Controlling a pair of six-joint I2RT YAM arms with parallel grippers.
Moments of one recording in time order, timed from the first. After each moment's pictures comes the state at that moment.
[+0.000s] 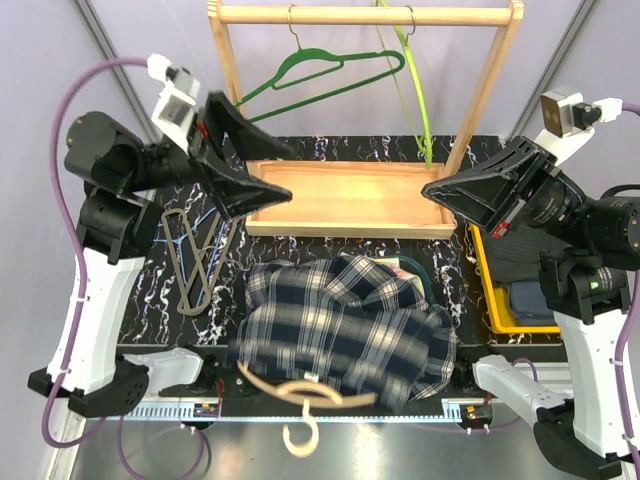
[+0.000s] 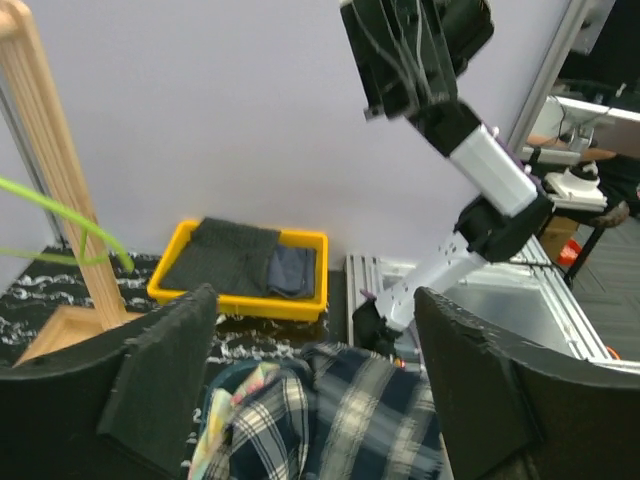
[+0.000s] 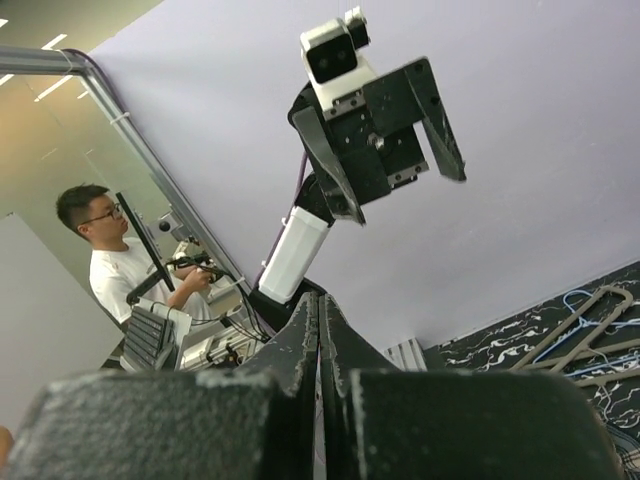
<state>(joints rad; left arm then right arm) -0.39 1.22 1.86 -0.21 1.11 -0.49 0.28 0.95 1.57 0.09 -0.94 1.14</state>
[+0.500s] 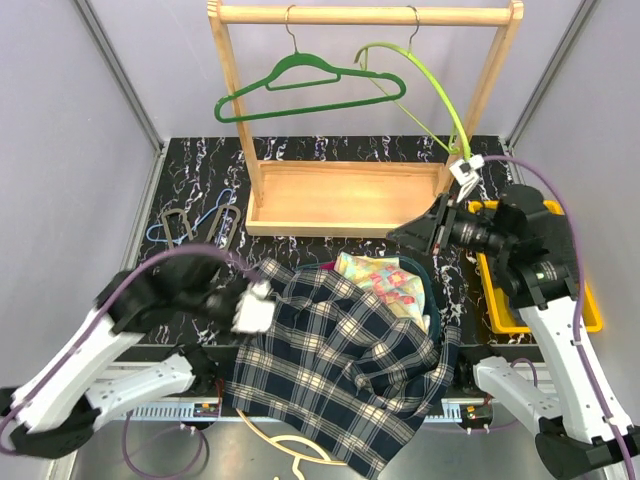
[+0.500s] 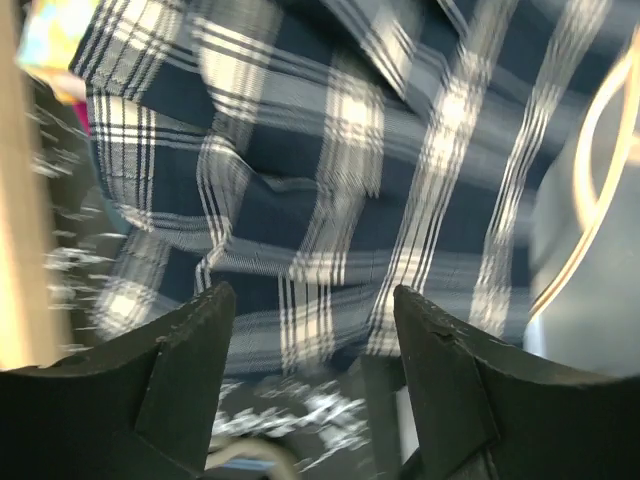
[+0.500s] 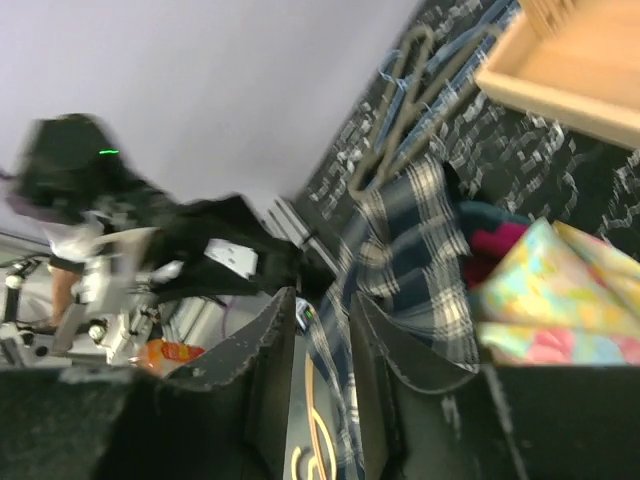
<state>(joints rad) -0.80 0.83 1.18 -1.27 0.53 0.77 0.28 0.85 1.15 -0.47 -0.80 0.67</state>
